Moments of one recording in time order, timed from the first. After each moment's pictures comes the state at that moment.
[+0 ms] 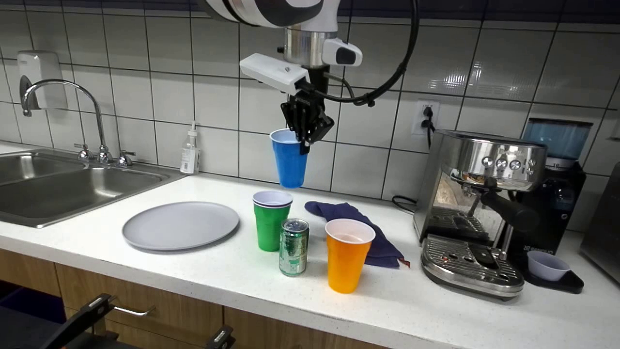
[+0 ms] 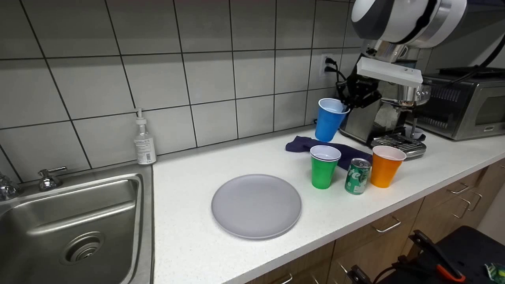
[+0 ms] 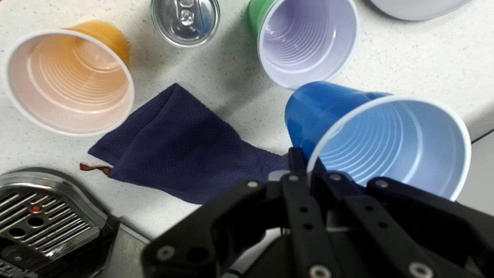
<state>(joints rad) -0.09 -0.19 -0.23 -2.55 0.20 2.66 0.03</state>
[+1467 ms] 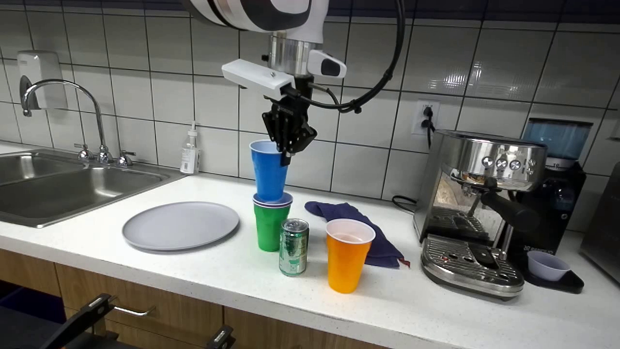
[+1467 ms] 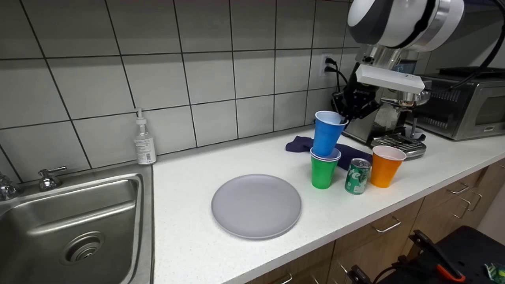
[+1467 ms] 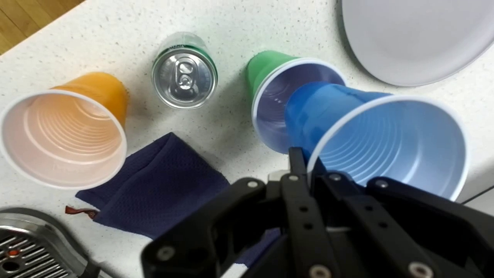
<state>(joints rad) -0.09 -0.20 -0.19 -2.59 0.20 2.58 0.00</state>
